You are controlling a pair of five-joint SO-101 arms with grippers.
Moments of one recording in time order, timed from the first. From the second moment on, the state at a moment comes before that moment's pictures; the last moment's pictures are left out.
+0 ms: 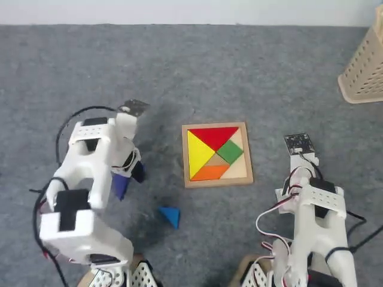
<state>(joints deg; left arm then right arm) -11.9 8.9 33.2 66.2 -26.6 14.2 -32.1 70.9 49.6 24.0</state>
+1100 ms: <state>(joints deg) -26.0 4.1 32.7 72.9 -30.4 14.2 -32.1 70.9 49.6 24.6</state>
